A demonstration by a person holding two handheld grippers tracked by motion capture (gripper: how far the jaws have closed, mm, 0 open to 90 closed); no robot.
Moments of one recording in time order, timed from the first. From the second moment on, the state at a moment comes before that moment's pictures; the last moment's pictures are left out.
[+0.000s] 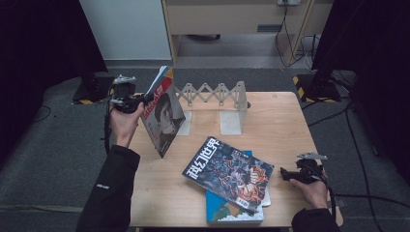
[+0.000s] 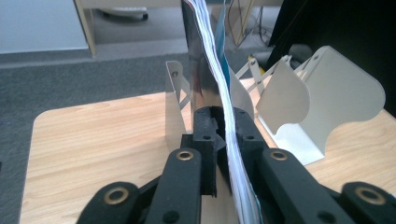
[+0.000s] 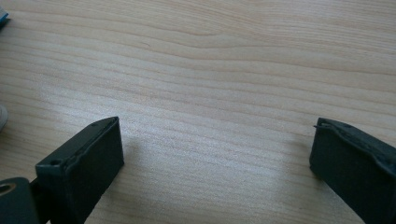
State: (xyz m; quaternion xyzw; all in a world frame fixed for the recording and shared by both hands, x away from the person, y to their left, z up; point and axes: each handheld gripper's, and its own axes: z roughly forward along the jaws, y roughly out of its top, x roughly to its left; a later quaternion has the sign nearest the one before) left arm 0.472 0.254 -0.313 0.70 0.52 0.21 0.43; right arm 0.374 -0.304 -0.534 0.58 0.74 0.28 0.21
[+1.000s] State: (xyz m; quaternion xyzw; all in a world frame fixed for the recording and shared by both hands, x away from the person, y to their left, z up) left arm 0.491 0.231 -0.318 0.63 0.56 0.31 0.45; right arm 0.375 -0.303 -0.534 0.58 0.74 0.28 0.21
